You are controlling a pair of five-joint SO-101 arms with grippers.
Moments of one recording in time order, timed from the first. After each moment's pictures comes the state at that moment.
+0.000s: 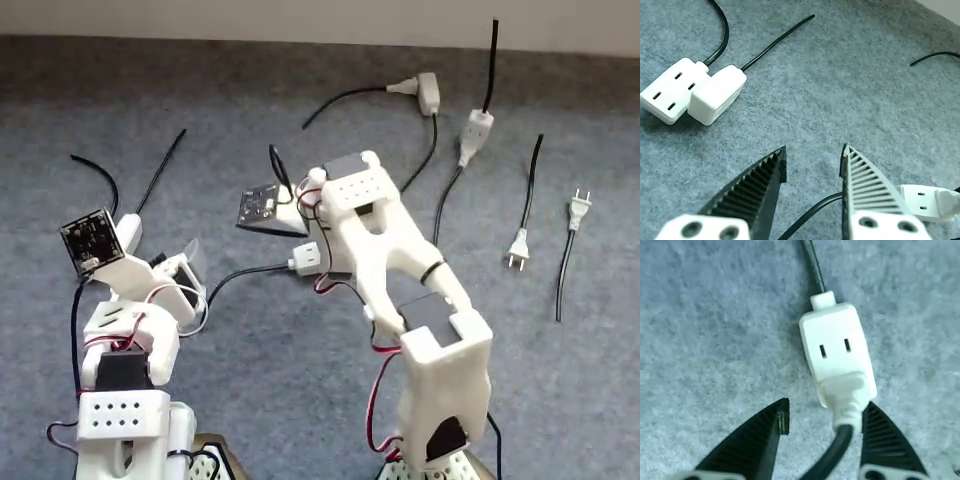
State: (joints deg) left arm -9.9 -77.4 80.6 42.1 27.1; right arm -25.6 23.1 -5.1 81.6 66.7
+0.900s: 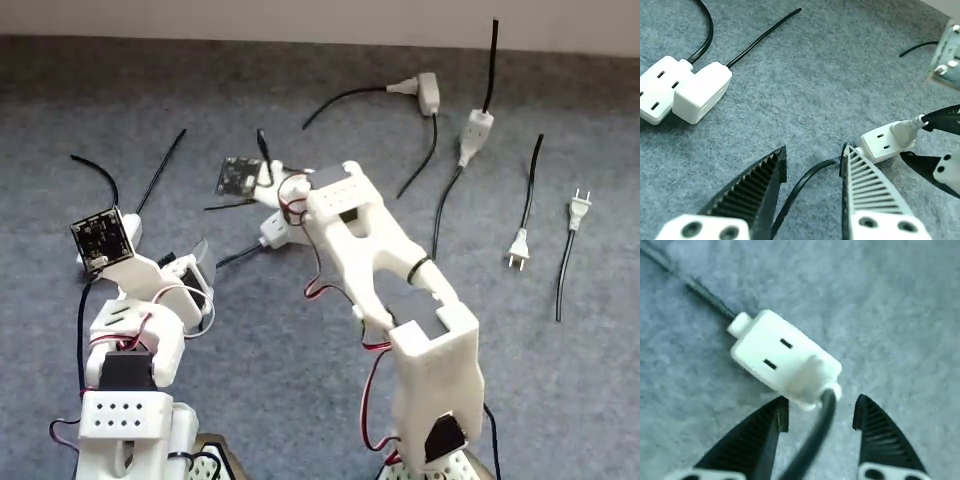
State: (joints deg) left arm -7.3 -77.4 80.6 42.1 27.1; right arm -27.2 25.8 -4.9 54.6 54.5
